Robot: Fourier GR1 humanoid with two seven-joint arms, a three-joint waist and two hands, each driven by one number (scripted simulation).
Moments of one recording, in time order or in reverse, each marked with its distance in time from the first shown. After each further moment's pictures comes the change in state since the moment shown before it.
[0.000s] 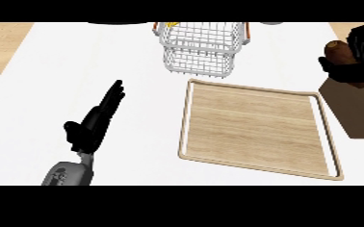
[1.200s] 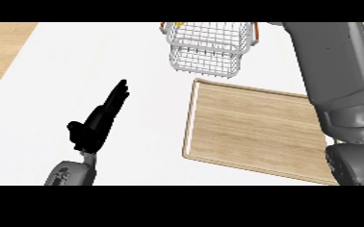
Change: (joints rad) left arm -0.004 -0.022 0.001 -0.018 -0.027 -0.031 0.013; right arm -0.764 0.224 0.122 0.608 0.054 -0.165 0.317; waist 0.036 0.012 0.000
